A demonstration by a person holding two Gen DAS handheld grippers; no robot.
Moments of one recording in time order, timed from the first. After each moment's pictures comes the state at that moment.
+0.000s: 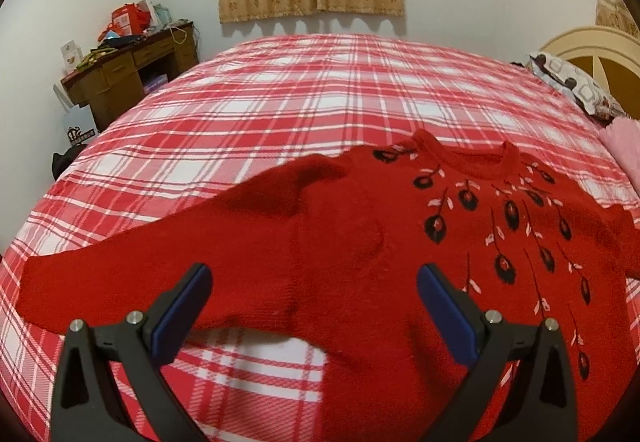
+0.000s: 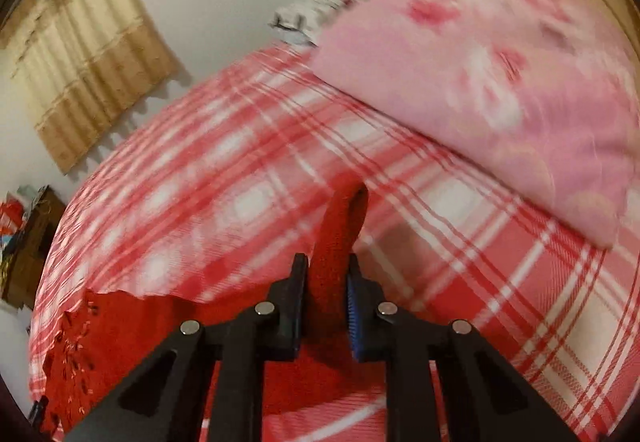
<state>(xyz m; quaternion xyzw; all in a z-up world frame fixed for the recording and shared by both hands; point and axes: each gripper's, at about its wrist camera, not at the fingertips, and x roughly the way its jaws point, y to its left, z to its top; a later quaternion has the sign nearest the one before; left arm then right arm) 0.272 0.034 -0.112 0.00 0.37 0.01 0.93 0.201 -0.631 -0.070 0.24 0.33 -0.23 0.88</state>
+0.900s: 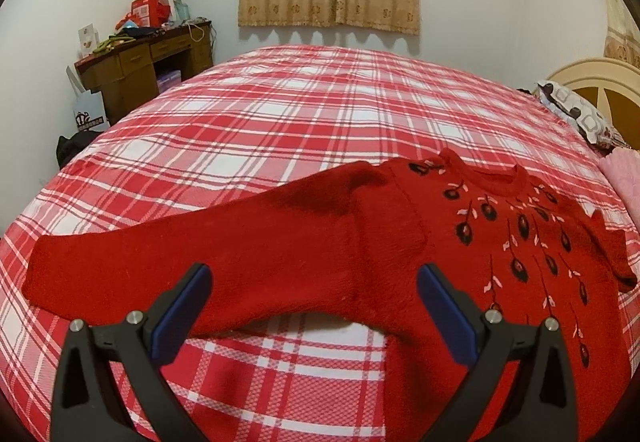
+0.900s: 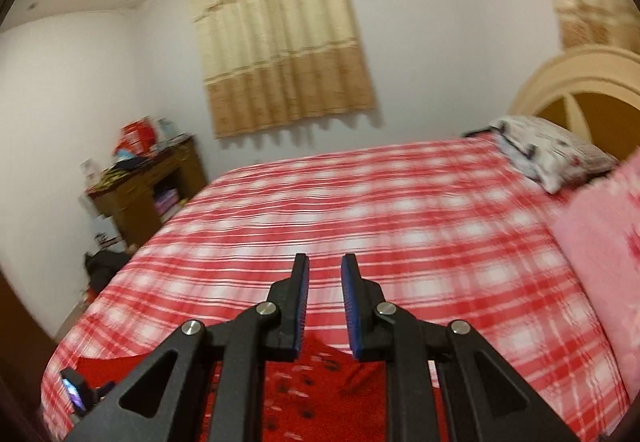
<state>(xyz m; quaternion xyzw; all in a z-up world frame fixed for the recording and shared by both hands) 0.257 0.085 -0.112 -0.03 0.36 0.02 0.93 0.319 -0.344 0.136 0.08 0.23 0.03 0.97</state>
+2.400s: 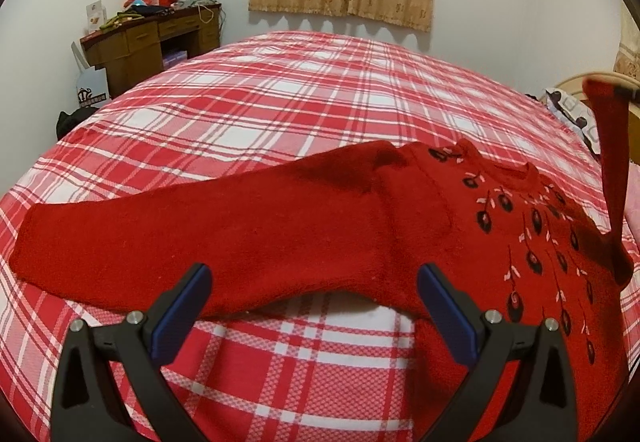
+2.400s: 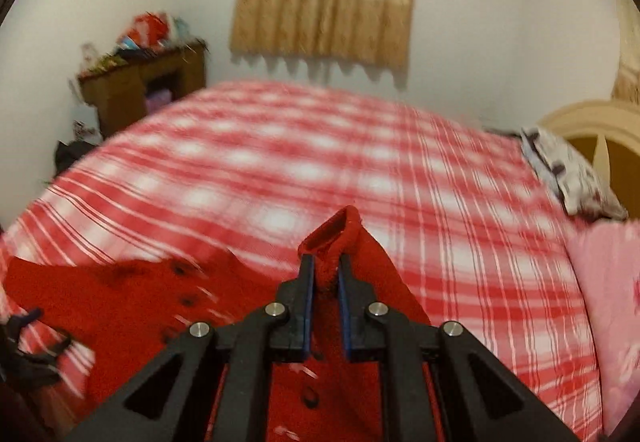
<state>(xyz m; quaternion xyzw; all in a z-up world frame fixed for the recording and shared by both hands) 0.255 0.104 -0.132 -0.06 0.37 0.02 0.93 0.376 -0.228 0.025 -0.07 0.31 0.02 0.95</state>
